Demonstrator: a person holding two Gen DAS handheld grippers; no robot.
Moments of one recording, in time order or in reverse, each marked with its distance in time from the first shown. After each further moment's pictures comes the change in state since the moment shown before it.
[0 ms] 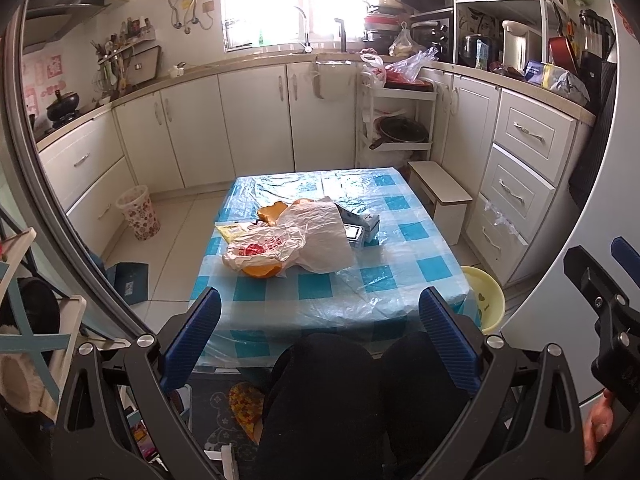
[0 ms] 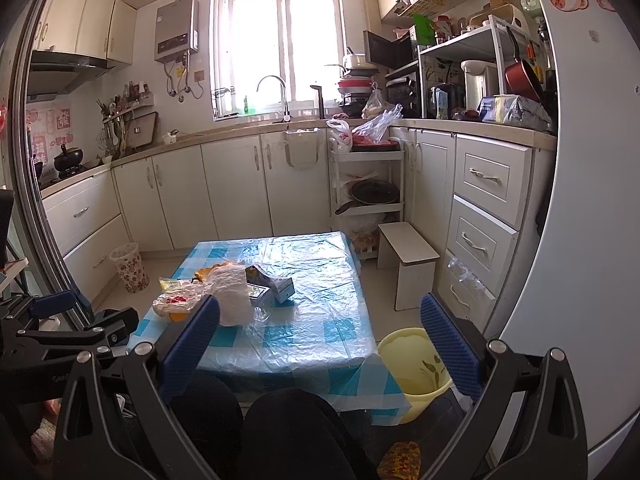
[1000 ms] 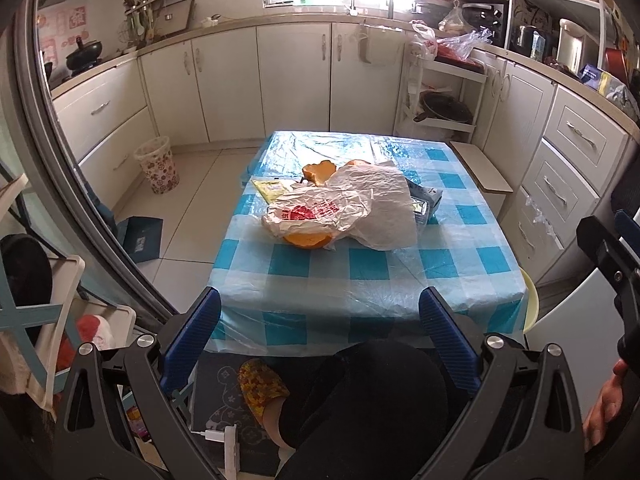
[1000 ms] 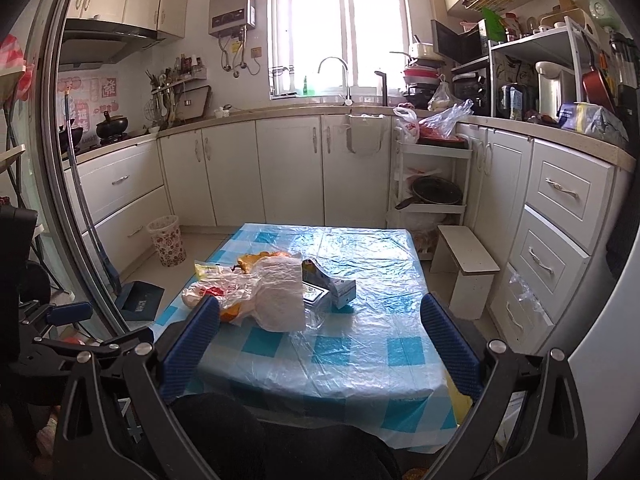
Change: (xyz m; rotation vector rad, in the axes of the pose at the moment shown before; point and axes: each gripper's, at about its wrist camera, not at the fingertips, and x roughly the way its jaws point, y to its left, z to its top) left arm 0.082 0.076 -0.014 -0.129 0.132 0.065; right arm 0.082 0.054 0.002 -0.153 0.055 0.178
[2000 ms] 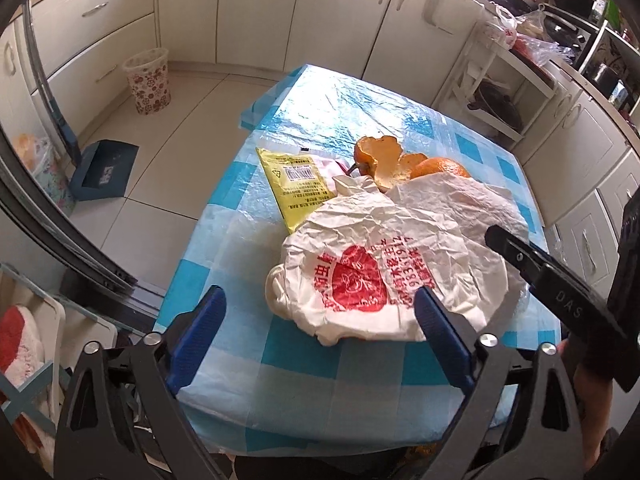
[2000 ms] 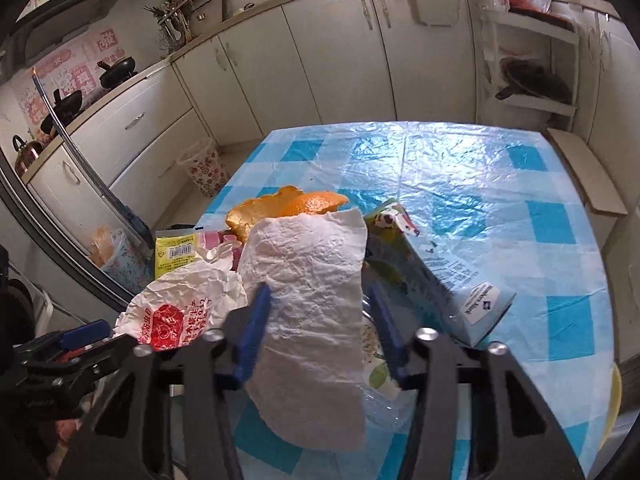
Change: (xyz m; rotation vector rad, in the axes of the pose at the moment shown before) left arm 0.221 0.058 0.068 -0.242 0.227 -0.051; right arm 0.273 0.010 -0.008 0.109 0.447 0.309
